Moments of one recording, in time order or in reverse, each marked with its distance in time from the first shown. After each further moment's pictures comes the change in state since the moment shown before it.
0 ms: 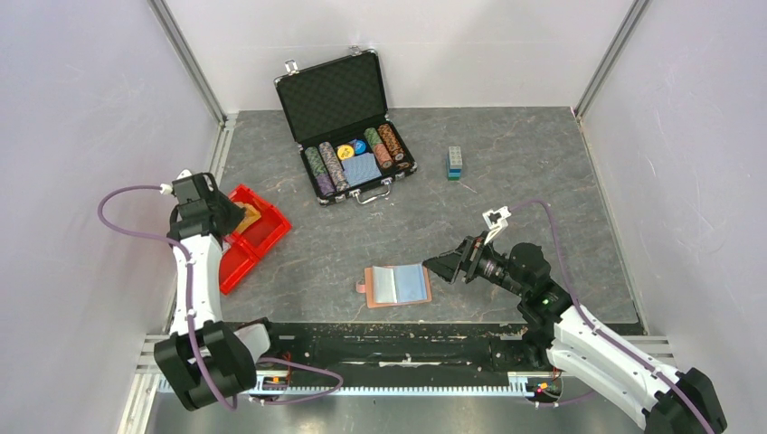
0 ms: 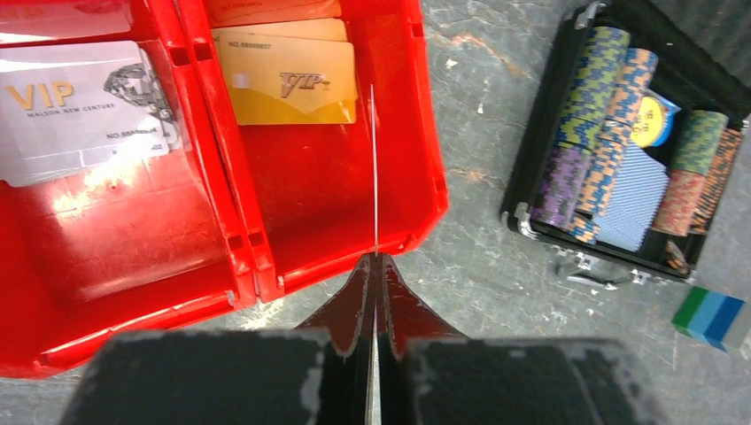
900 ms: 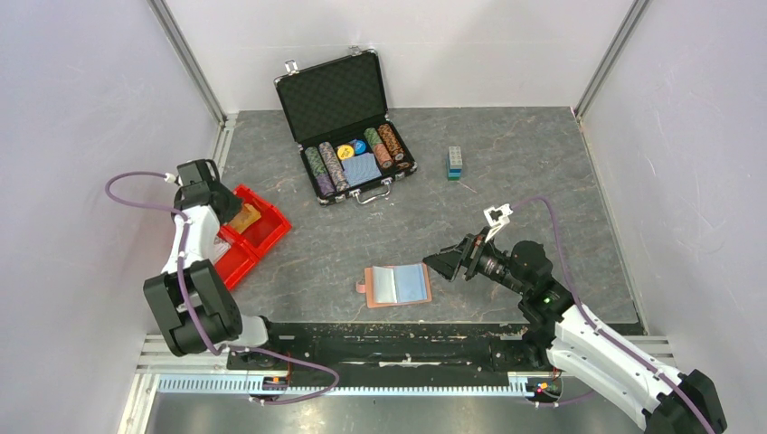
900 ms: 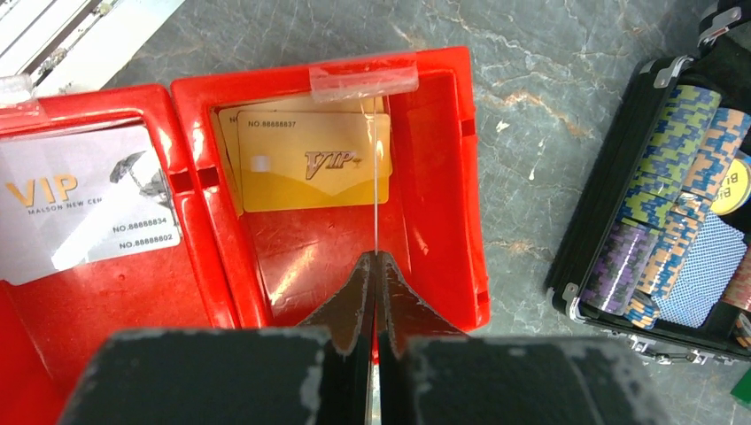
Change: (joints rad) left arm 0.011 0.304 0.072 0.137 -0.066 0.046; right arm -0.001 -0.001 0.029 -0.010 0.012 -0.037
